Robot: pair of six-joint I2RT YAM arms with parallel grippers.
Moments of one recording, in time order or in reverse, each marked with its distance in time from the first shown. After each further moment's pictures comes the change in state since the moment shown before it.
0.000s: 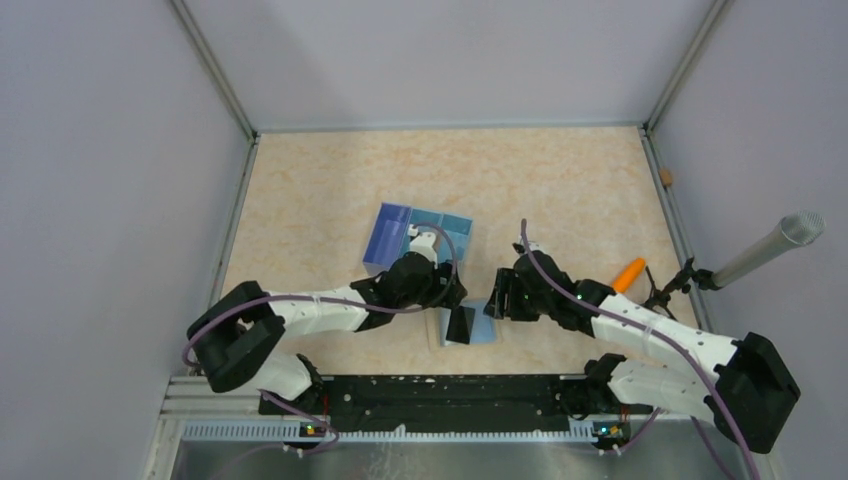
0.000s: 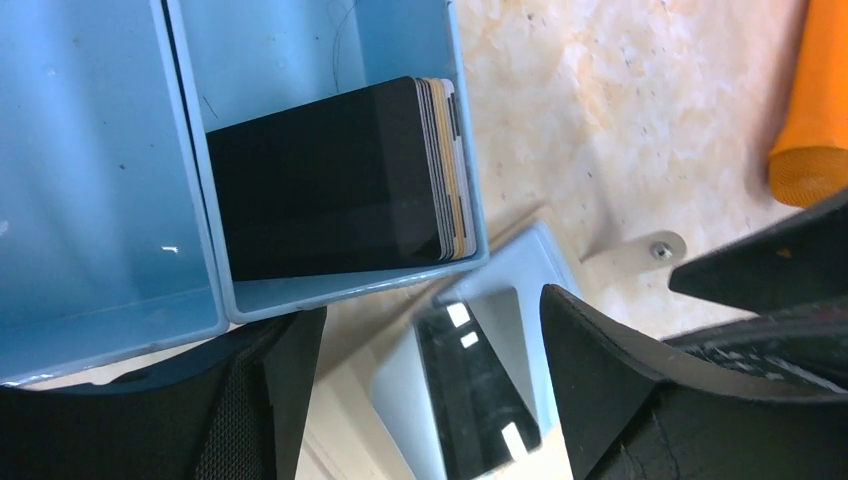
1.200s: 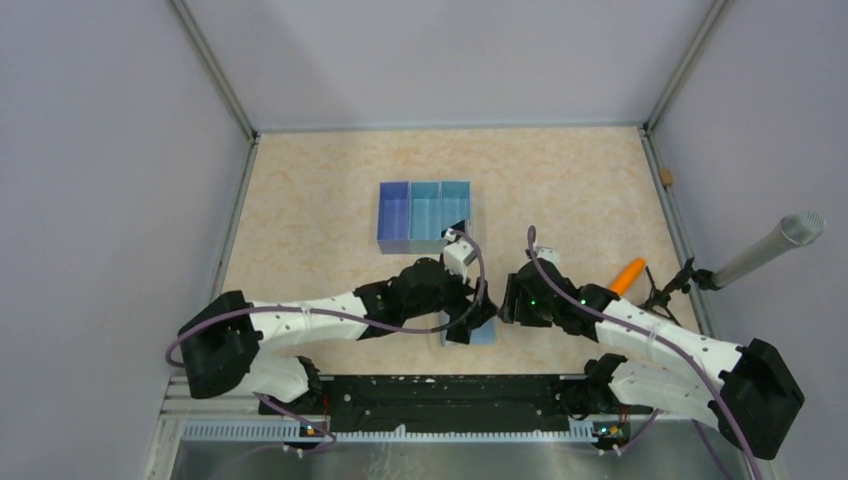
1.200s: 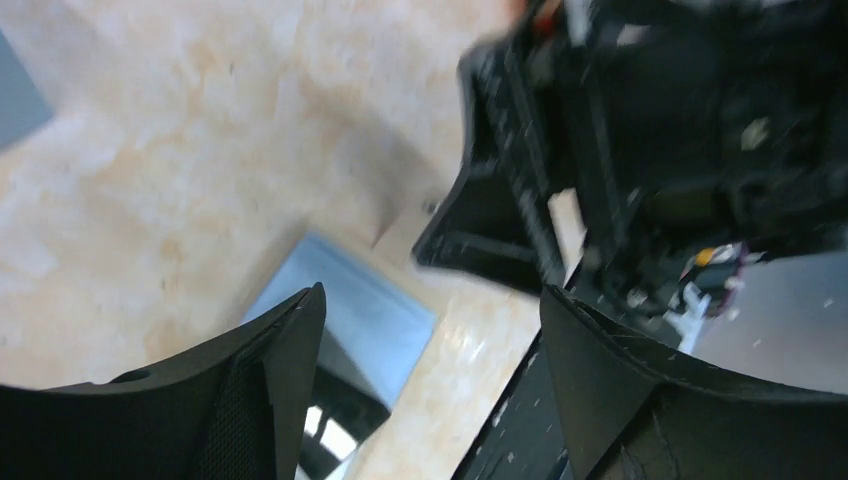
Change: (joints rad) left arm -0.131 -0.037 0.140 0.043 0.146 0.187; right arm 0.000 -0.037 -0.035 -0.072 0.127 0.030
